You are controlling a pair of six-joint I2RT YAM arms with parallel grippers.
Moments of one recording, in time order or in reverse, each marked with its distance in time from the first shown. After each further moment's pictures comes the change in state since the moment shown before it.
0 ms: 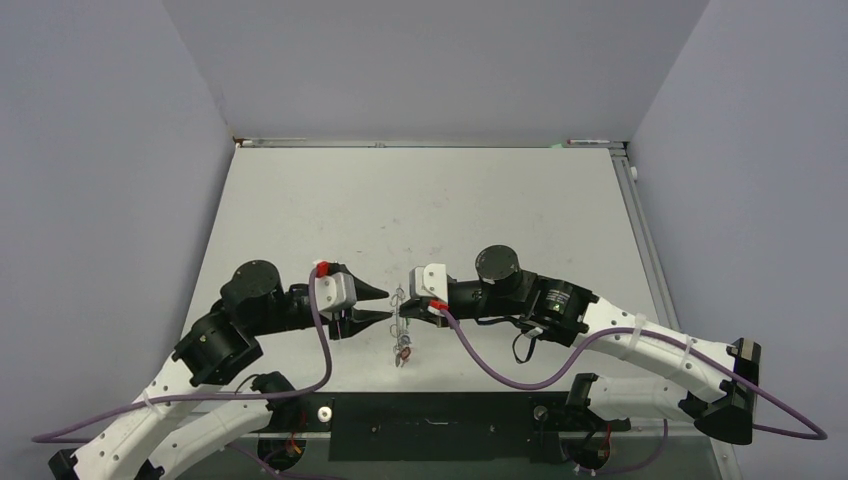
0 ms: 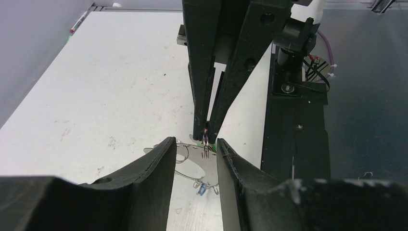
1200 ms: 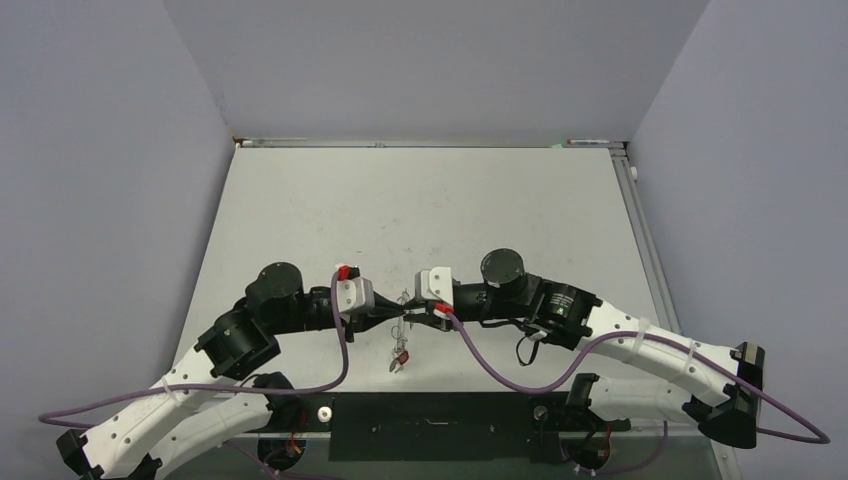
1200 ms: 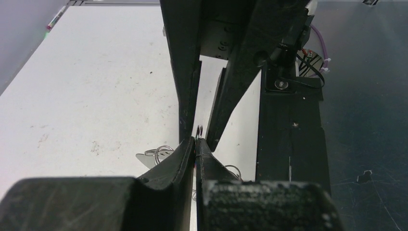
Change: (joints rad) left arm -0.056 0.053 -0.076 0.104 -0.008 -0.008; right arm -0.003 -0.021 -0.032 0.009 -0.004 -0.001
